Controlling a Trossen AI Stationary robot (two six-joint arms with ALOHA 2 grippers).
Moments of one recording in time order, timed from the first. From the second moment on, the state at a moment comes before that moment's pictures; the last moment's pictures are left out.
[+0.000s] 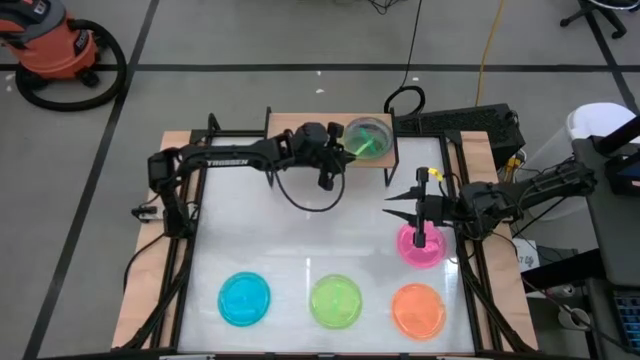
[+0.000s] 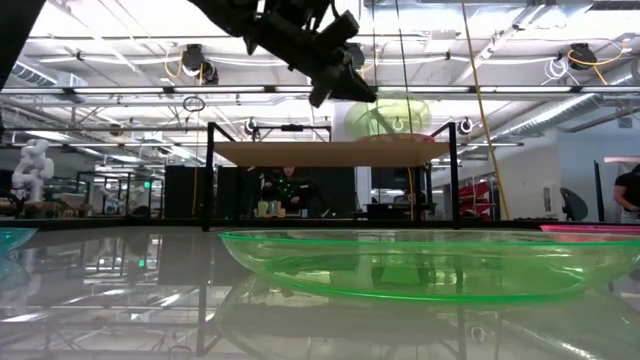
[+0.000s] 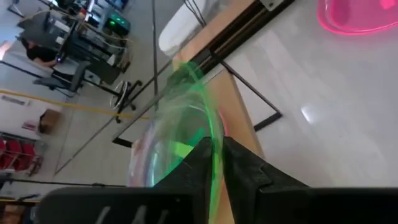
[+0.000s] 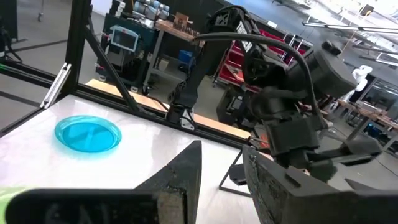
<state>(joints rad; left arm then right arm) 0.29 1.83 1.45 -0.06 0.04 0.89 0.30 0.76 0.66 0.04 0.37 -0.34</state>
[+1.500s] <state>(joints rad) 0.00 1.19 0.79 0.36 -0.16 0.34 0.42 0.86 0.60 -0.60 0.23 0.41</state>
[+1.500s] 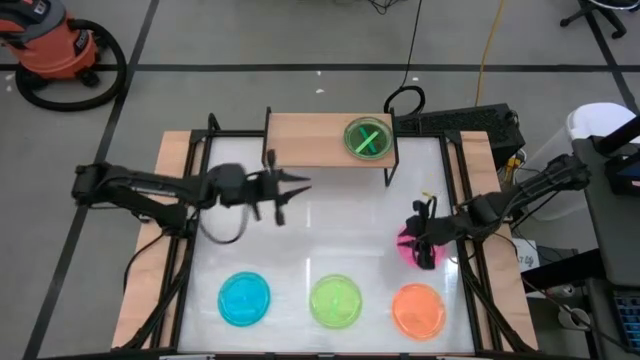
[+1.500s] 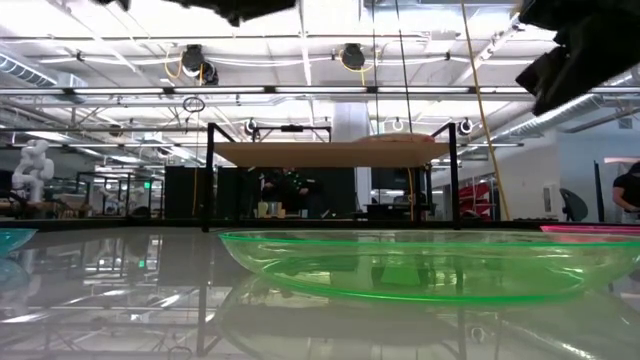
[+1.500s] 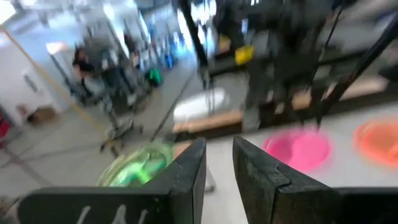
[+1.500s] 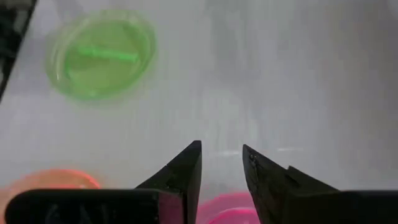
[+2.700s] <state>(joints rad) -0.11 1.11 0.45 0.82 -0.16 0.21 0.70 1.38 0.79 -0.87 0.26 0.79</state>
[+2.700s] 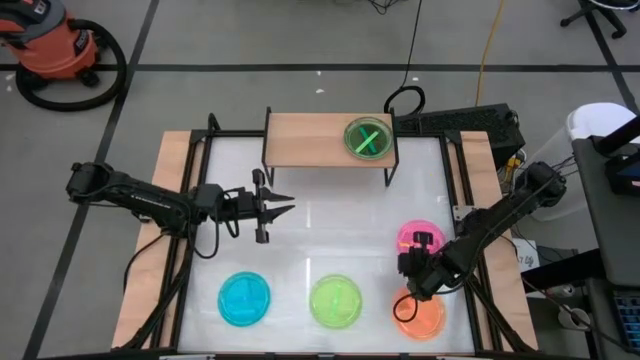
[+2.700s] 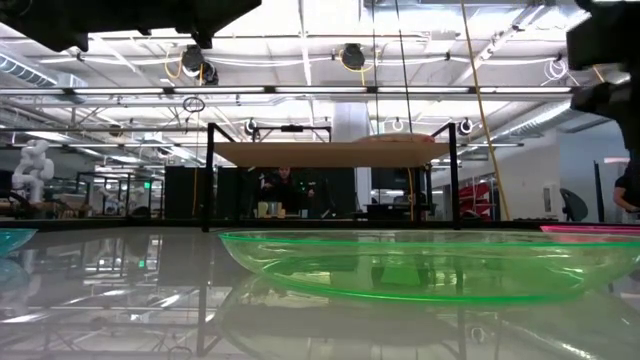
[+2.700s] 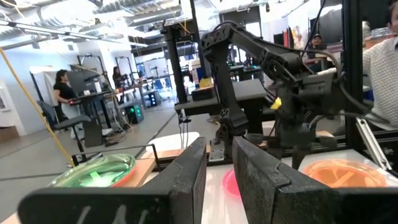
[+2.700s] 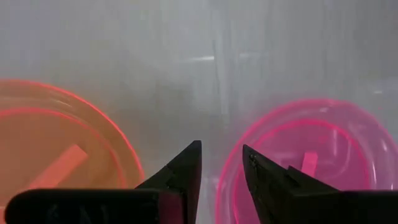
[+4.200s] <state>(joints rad) -0.11 1.11 0.45 0.81 -0.16 0.20 0.72 1.38 0.59 -0.74 0.24 0.93</state>
